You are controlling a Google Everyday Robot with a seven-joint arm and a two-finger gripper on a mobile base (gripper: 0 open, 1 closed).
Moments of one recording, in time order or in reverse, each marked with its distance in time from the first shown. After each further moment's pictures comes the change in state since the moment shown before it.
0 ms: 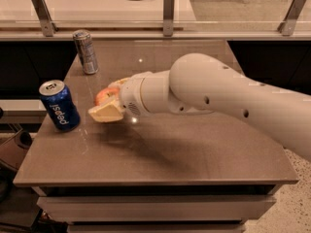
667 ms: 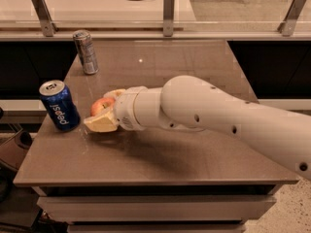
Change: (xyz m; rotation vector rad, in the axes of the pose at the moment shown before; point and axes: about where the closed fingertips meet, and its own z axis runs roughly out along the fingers) arm 0.018 0.013 0.024 0.019 -0.033 0.002
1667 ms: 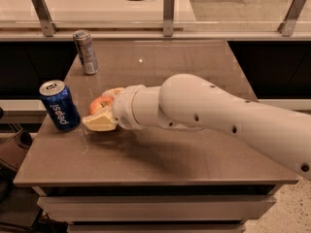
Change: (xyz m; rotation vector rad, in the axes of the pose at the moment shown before) arm -0.007 0.004 -0.001 -0.002 -0.002 -0.013
